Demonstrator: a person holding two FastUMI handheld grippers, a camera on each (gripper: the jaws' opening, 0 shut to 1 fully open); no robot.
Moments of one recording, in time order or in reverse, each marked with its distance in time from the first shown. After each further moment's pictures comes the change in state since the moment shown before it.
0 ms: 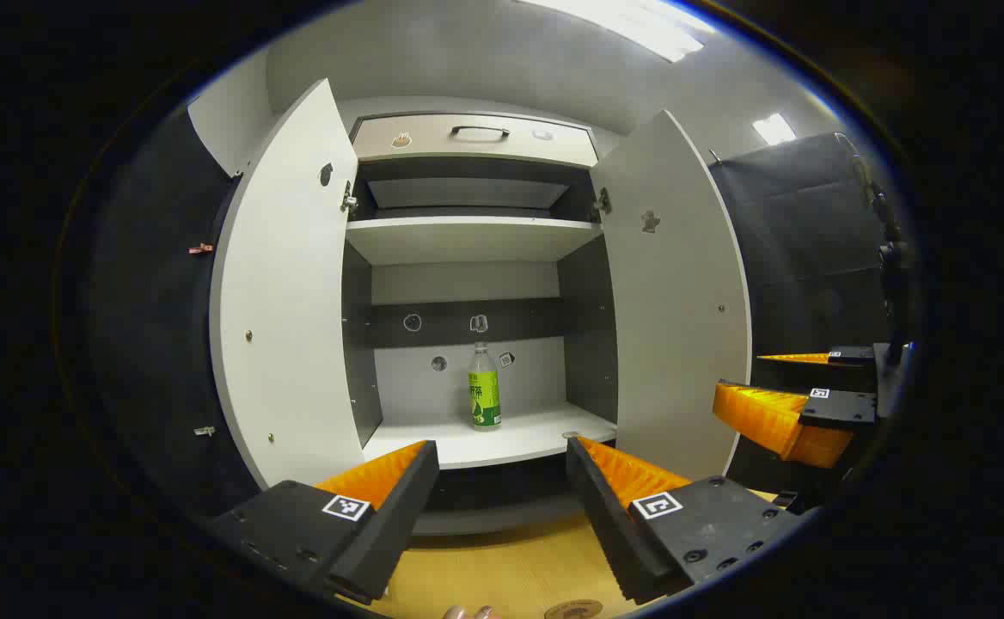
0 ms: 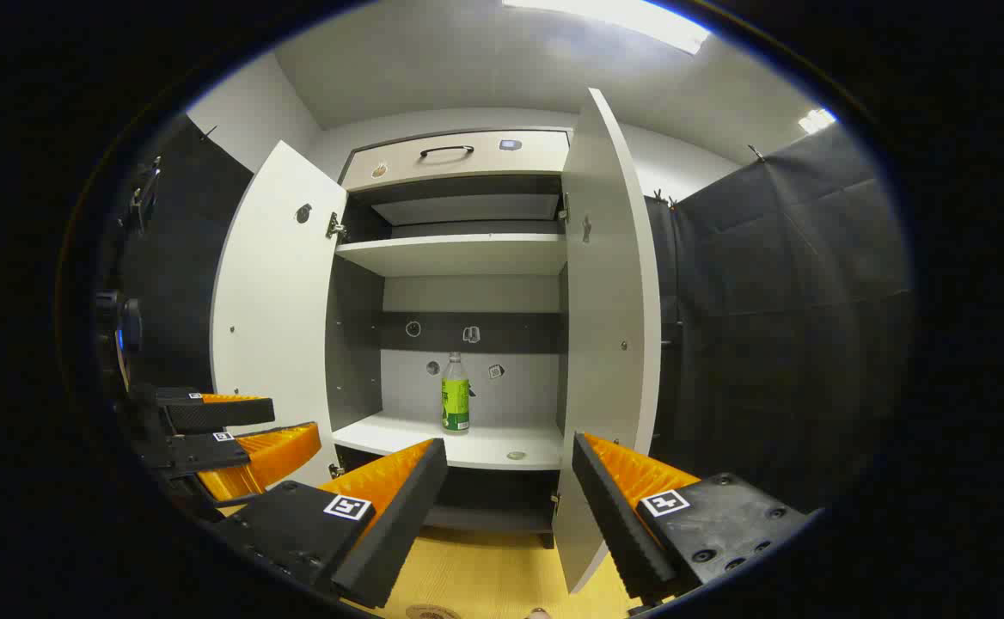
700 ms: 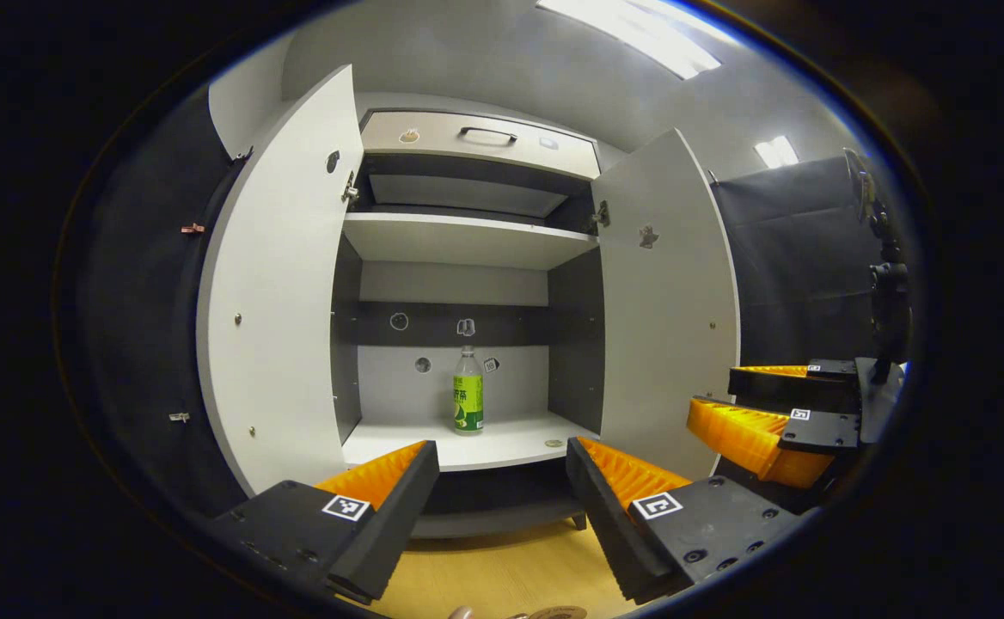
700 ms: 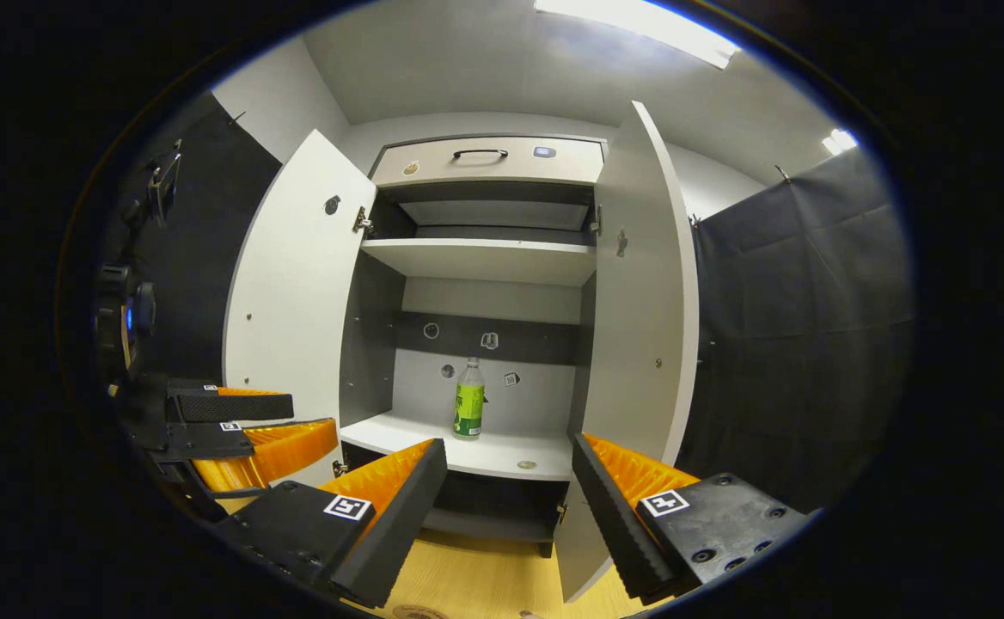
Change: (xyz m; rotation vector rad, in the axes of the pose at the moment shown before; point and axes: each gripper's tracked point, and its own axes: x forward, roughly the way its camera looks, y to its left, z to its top) left arm 0.007 0.003 -0.001 -0.057 -0.028 -0.071; right arm 0.006 0.029 0.002 -0.060 -0.021 0.063
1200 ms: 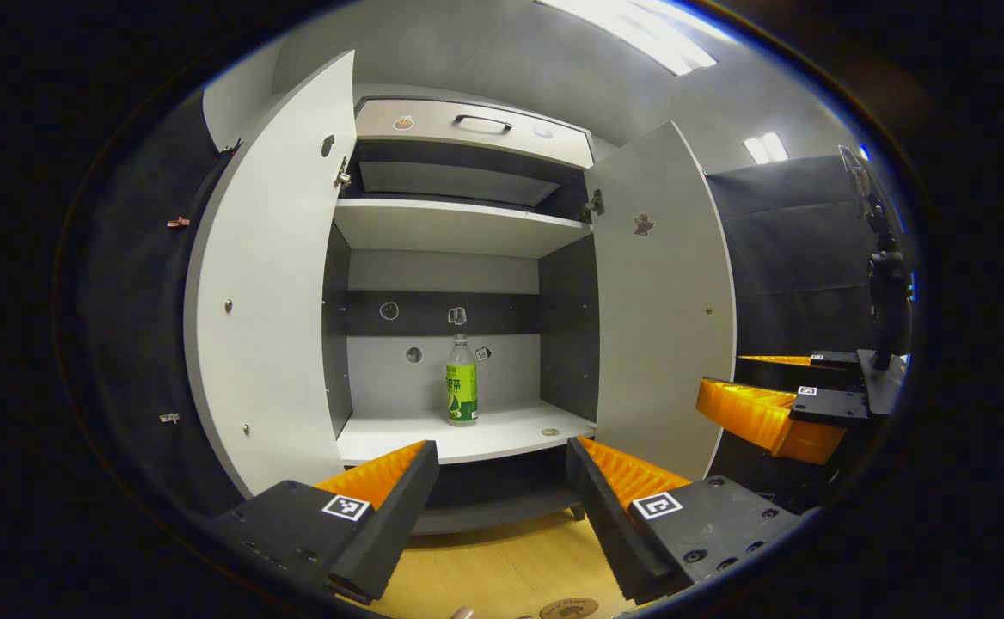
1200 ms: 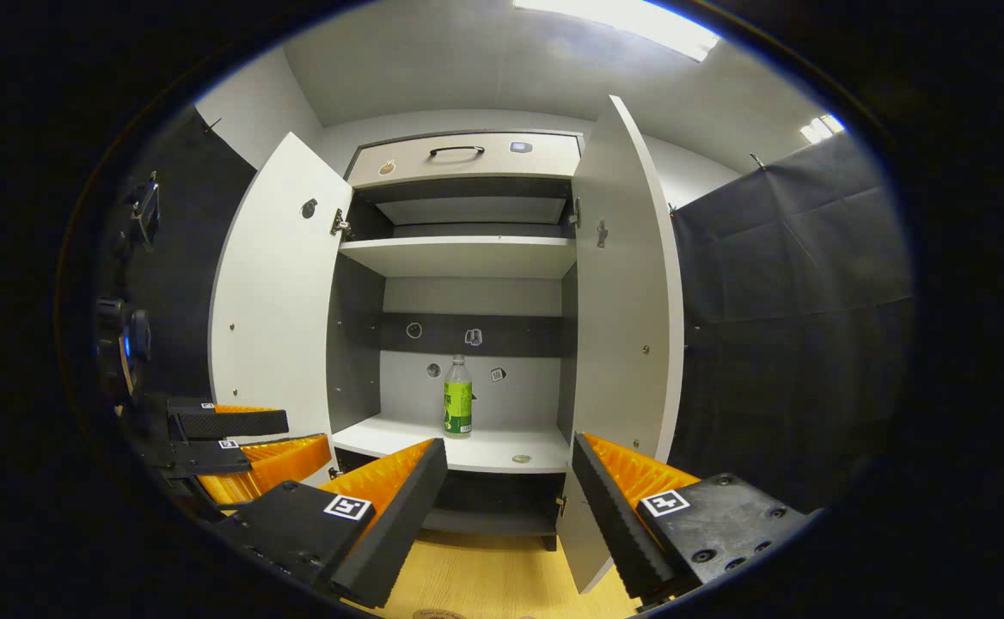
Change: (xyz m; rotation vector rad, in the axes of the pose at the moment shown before) left arm 0.003 0.015 -0.012 0.009 0.033 -0.060; right arm -0.004 0.001 -0.006 0.043 0.026 -0.076
